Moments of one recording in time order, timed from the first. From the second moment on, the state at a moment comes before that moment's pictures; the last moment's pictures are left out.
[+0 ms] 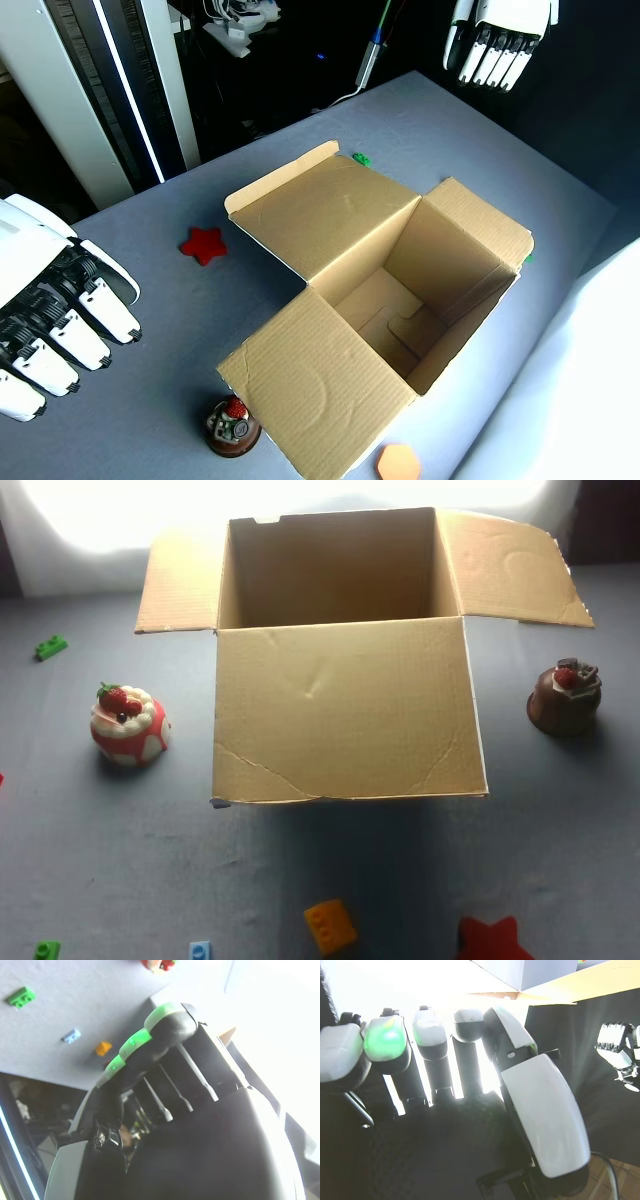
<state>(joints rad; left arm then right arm) -0.14 -0.51 1.43 2.10 -1.15 -0.68 -0.23 -0.50 0.74 0.34 0.32 -1.34</state>
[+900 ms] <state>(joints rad) -0.34 -0.51 1.47 2.42 -1.30 -0.78 -0.23 -0.50 0.74 0.33 0.32 -1.34</state>
